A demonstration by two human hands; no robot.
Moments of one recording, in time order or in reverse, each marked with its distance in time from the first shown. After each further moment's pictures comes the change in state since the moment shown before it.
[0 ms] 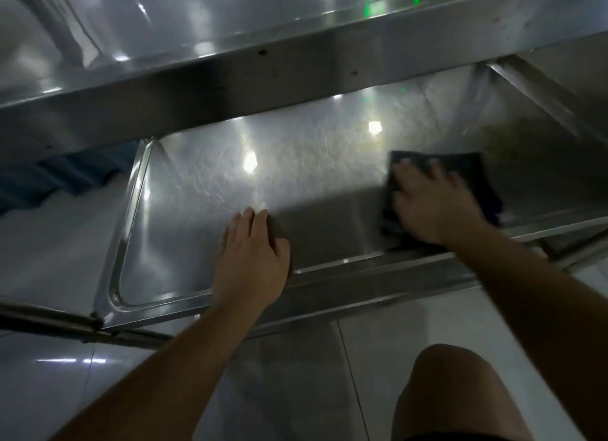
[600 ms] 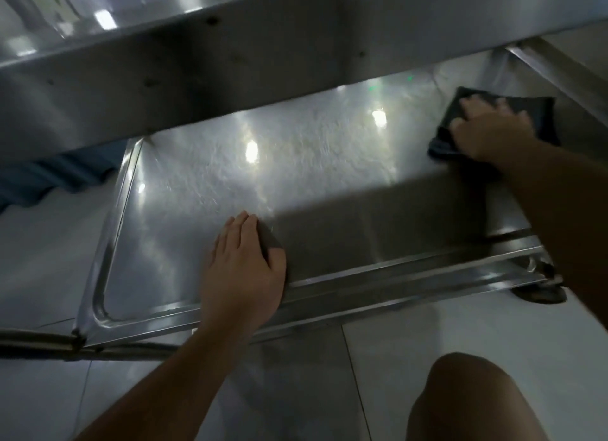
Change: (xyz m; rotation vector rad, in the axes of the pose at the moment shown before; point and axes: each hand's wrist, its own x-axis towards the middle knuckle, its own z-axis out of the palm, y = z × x) left_hand 0.000 0.000 0.005 0.006 -0.036 -0.050; right_hand 0.116 0.085 -0.048 0.044 0.002 0.320
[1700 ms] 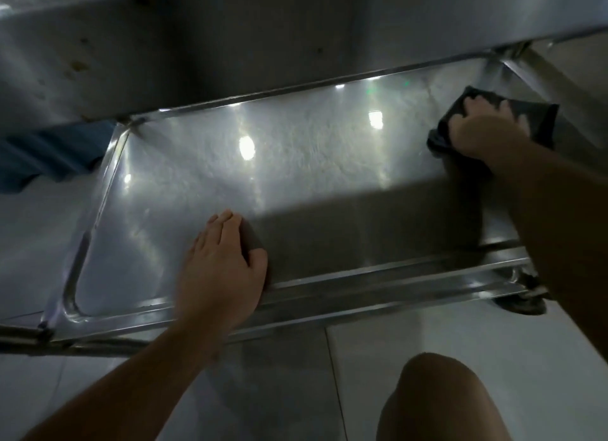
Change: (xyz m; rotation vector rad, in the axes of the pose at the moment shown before) left_hand -0.003 0.008 -0.009 -0.013 -0.004 -0.030; right_hand 0.029 0.007 -0.008 0.026 0.020 0.113
